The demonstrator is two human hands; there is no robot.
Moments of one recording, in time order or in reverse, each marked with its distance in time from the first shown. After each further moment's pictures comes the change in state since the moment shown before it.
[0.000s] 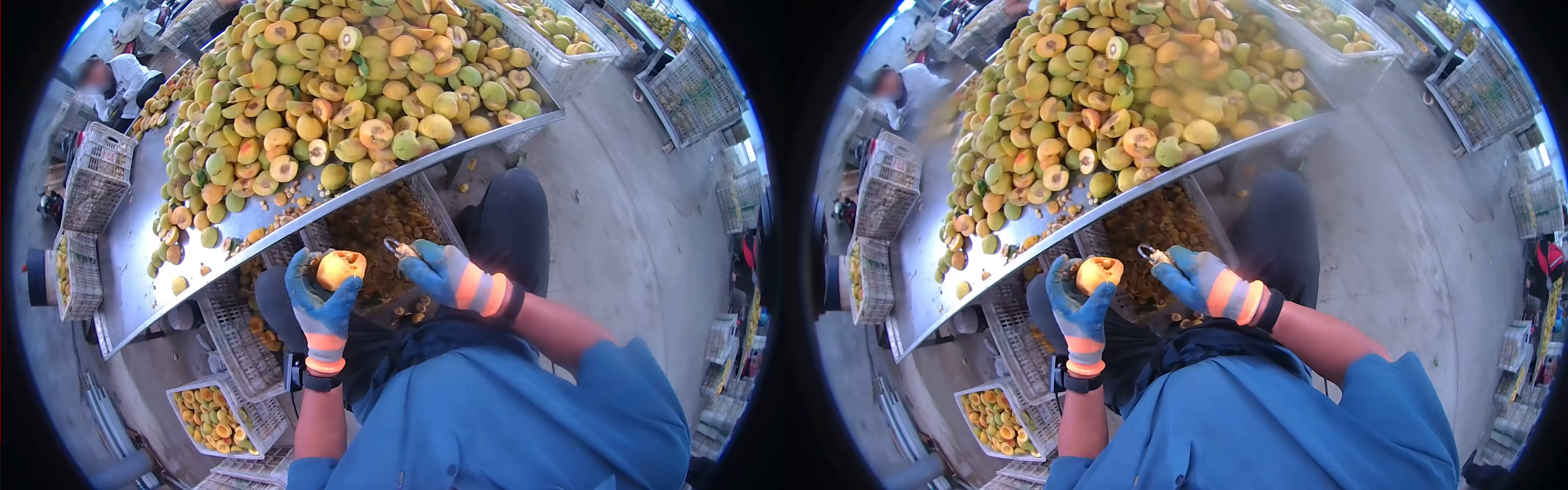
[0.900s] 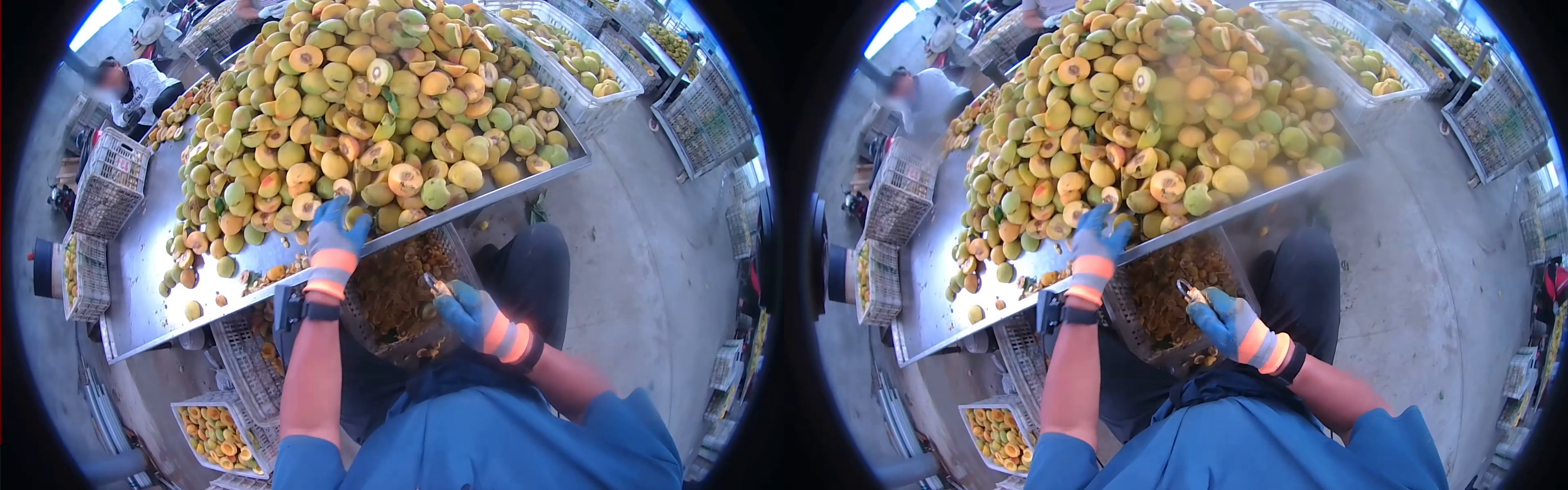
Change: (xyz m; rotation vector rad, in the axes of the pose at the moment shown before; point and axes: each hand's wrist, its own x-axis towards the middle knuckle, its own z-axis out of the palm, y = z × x) left_hand 0.185 -0.043 0.044 0.824 -0.157 0.221; right_hand 0.017 0.001 -0.010 0.140 0.069 0.117
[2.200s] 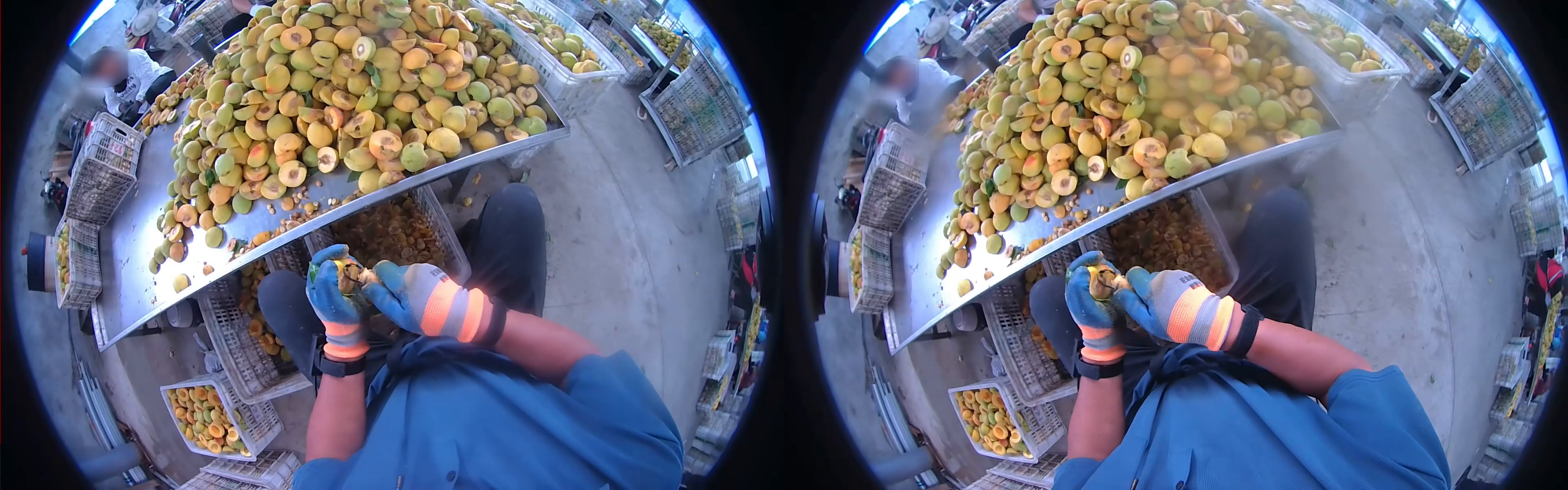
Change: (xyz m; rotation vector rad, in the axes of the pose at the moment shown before) left_hand -0.167 0.042 -0.021 -1.070 0.179 -0.194; right_hand -0.004 -0.037 0.045 -0.468 -0.236 -0.214
